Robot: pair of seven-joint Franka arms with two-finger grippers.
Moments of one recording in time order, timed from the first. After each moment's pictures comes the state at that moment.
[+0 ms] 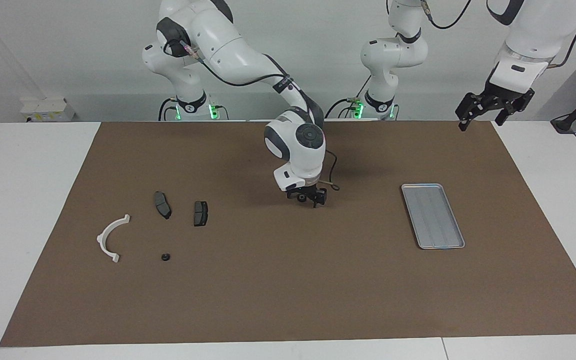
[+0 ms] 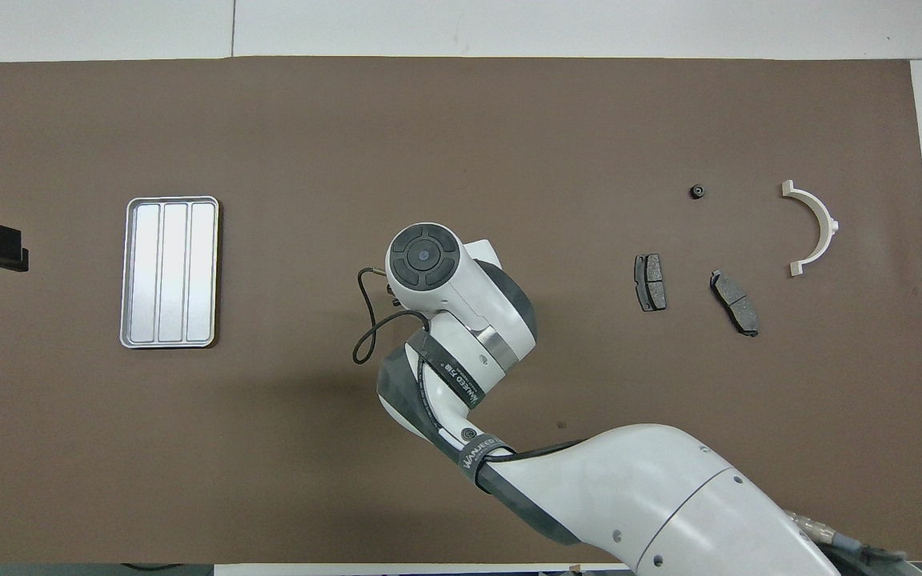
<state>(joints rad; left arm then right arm) 0.02 -0.04 -0.05 -1.56 0.07 1.50 -0.06 0.53 0.61 0.17 -1.58 -0.08 2.13 1.14</state>
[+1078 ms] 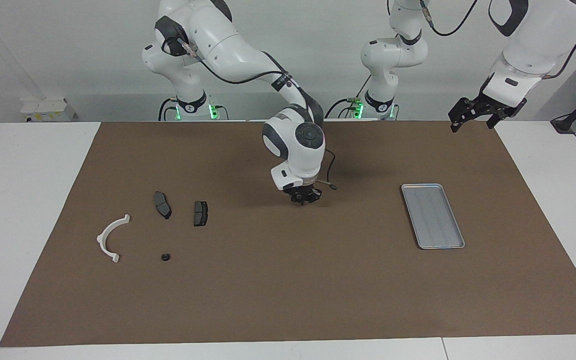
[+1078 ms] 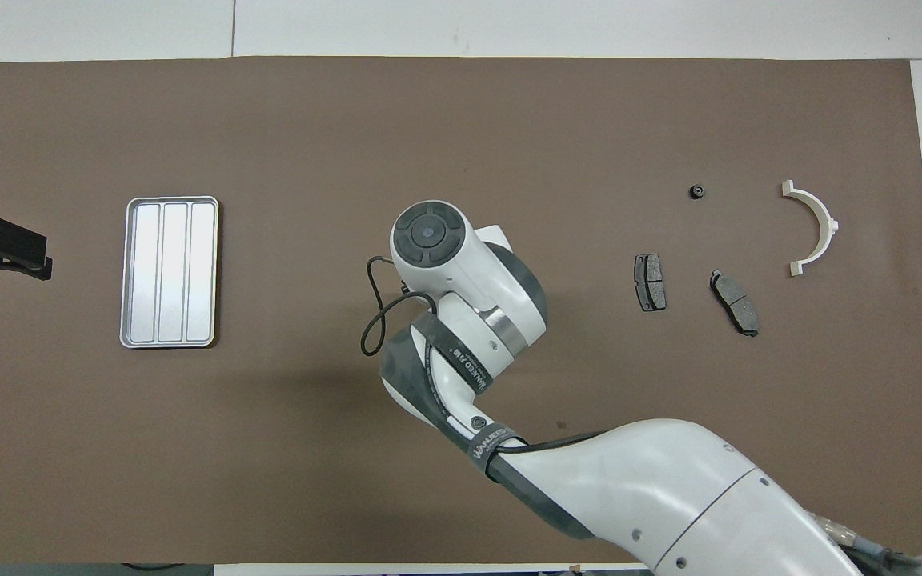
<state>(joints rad) 0.02 0.02 -0.07 -1.49 0.05 1.41 -0.04 0.49 0.60 0.16 -1.49 -0.09 1.97 1.08</state>
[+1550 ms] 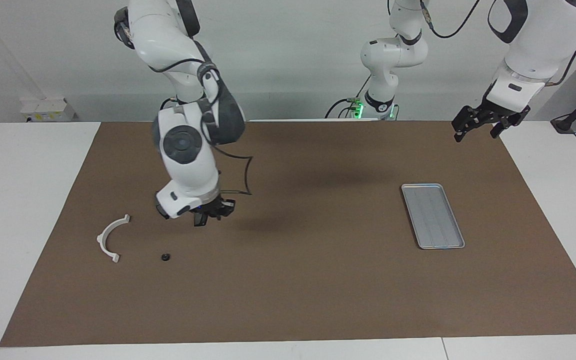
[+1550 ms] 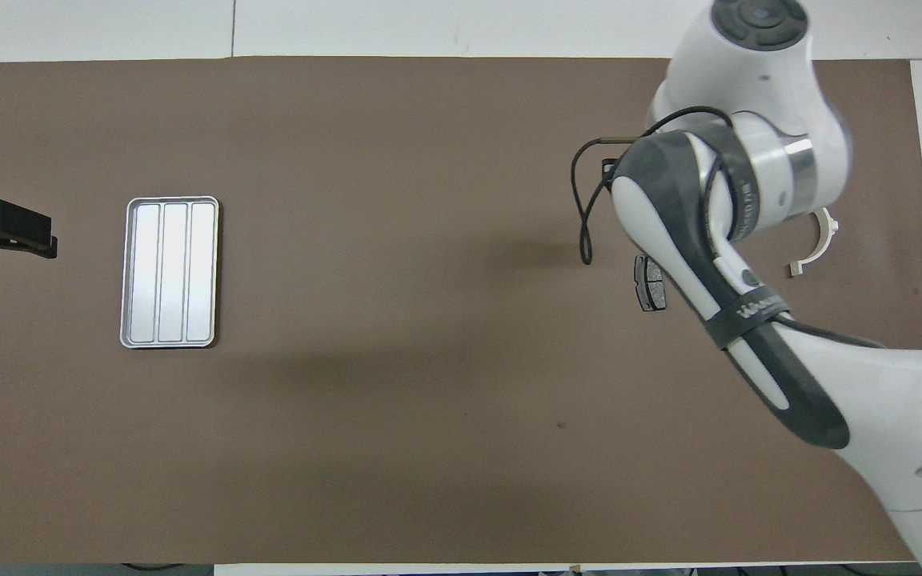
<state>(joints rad) 0.02 0.03 -0.06 -1.54 0.05 1.52 -0.04 0.08 0.51 0.16 -1.33 -0.09 1.70 0.32</state>
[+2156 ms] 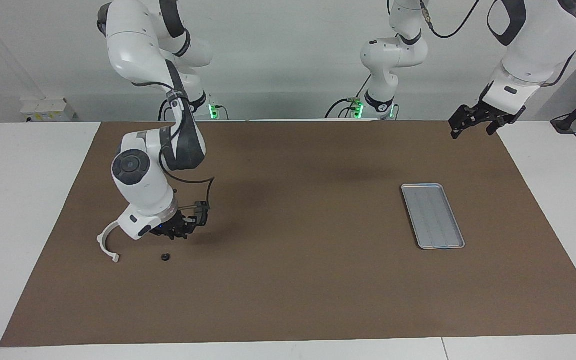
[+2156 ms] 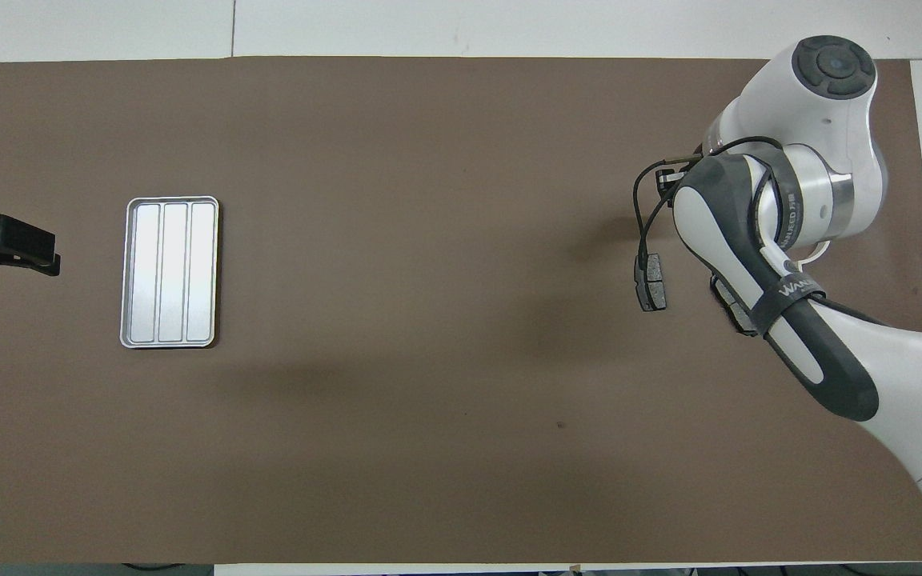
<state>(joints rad) 0.02 0.02 -0.06 -1.55 0.05 1.47 -0.04 -0.02 0.50 0.16 -1.59 -0.10 2.05 0.13</state>
